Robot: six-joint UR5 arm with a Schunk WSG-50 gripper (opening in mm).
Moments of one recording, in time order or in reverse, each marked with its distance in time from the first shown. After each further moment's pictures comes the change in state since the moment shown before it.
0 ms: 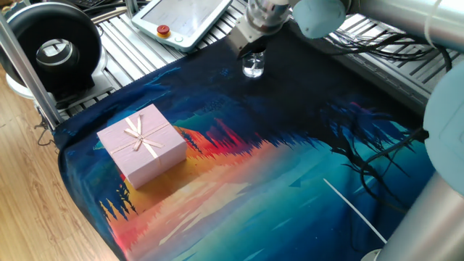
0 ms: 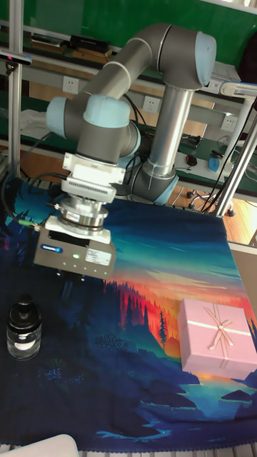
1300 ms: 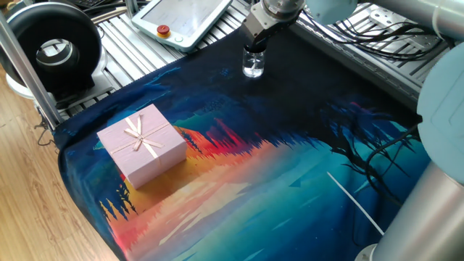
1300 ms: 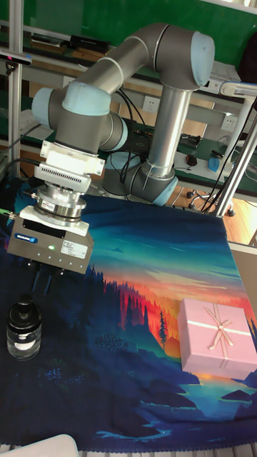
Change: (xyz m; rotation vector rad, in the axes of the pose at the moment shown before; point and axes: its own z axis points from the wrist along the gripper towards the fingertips) arm -0.010 -0.033 -0.003 0.003 -0.027 0.039
